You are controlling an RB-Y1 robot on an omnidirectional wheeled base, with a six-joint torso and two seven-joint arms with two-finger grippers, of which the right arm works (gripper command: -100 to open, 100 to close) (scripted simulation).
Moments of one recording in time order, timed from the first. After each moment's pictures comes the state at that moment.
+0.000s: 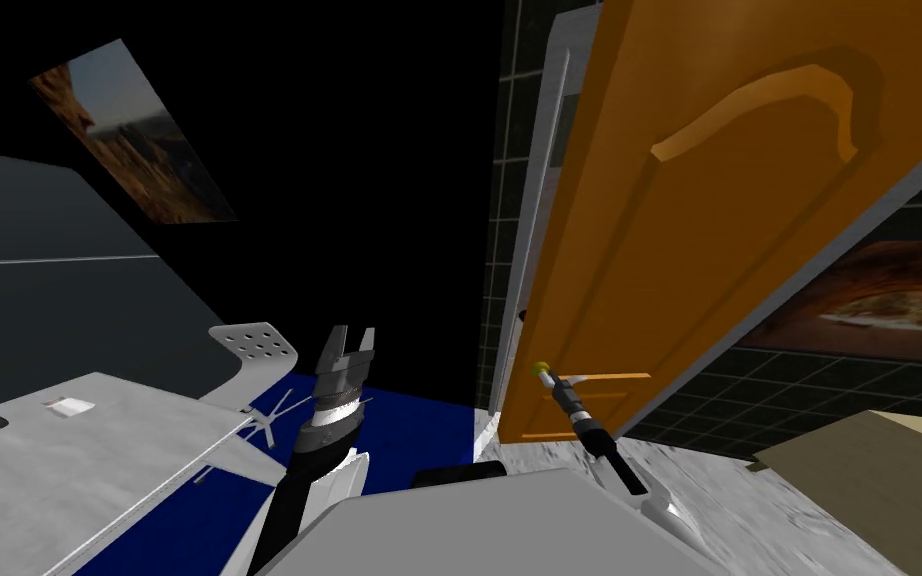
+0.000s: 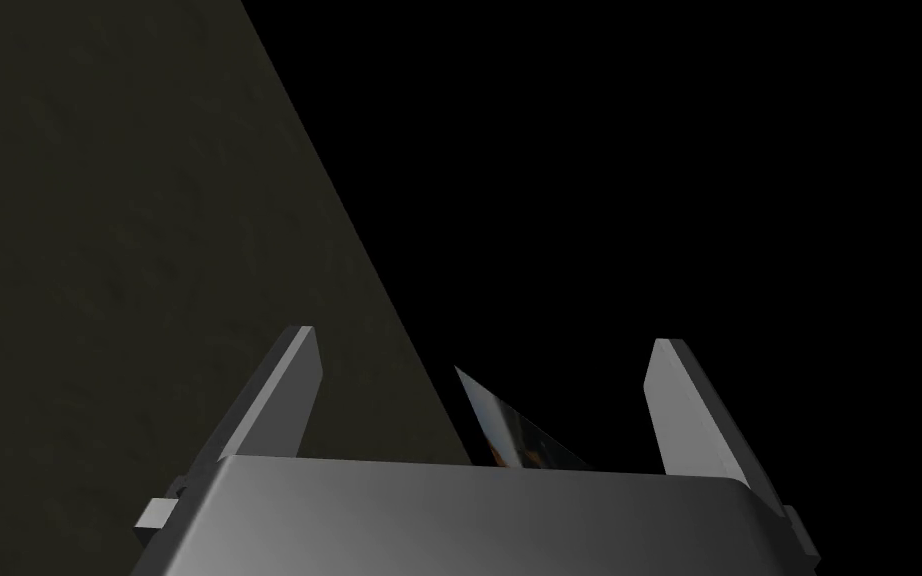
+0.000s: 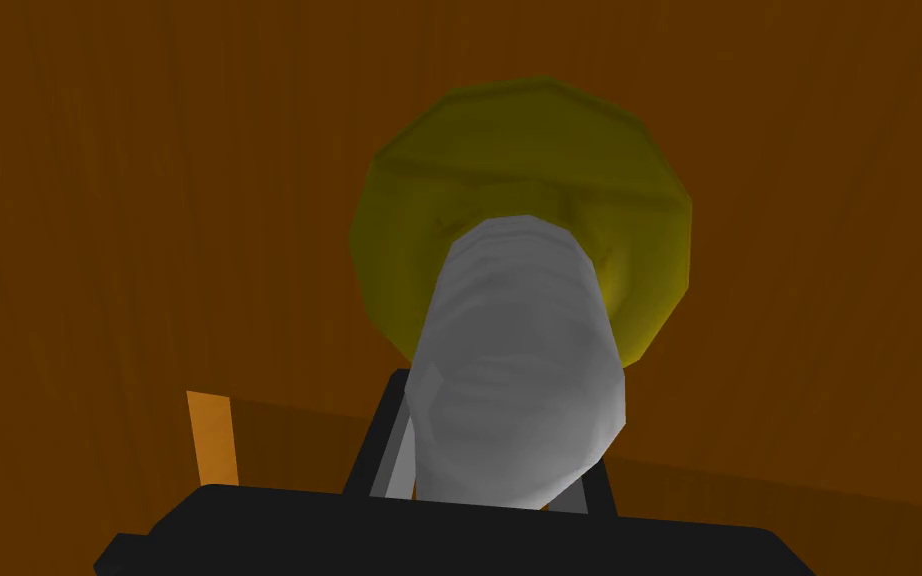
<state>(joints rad) 0.12 -0.49 0.04 -0.85 -0.15 -0.82 -0.29</state>
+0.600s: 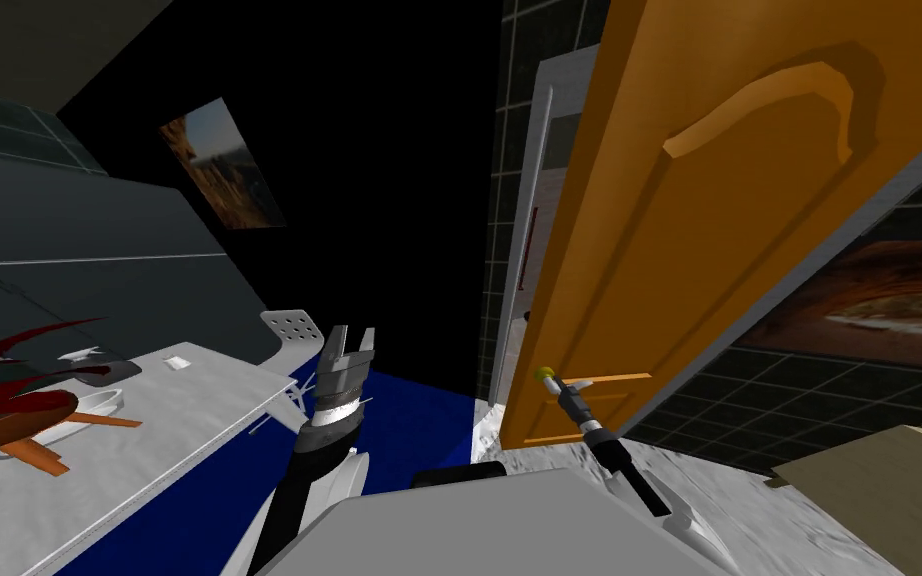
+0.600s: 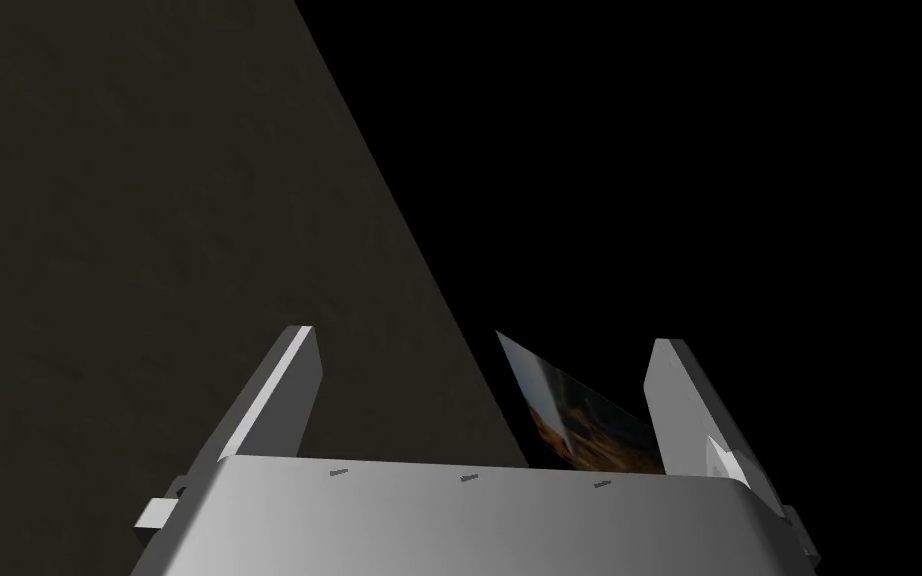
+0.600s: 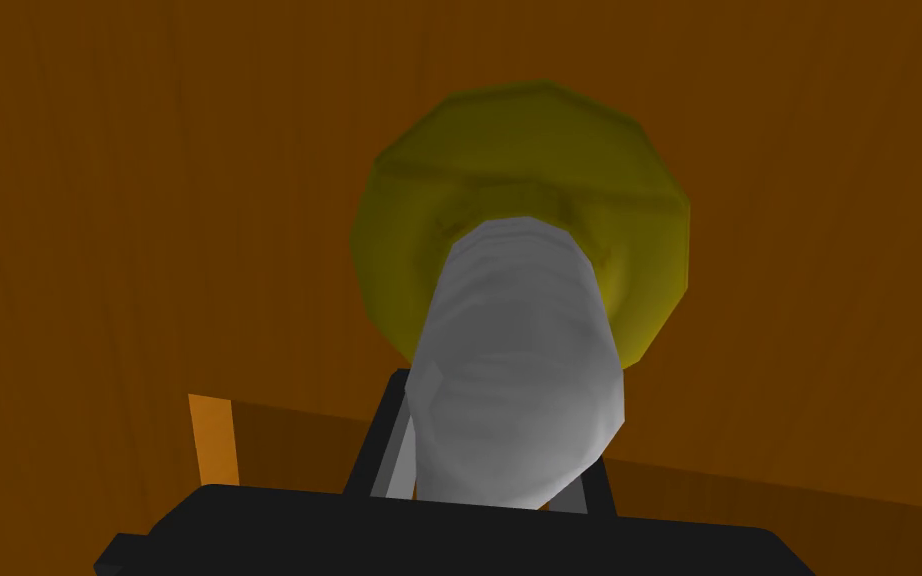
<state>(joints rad) 0.16 -0.54 0.08 -0.83 -0.14 -0.89 -0.34</state>
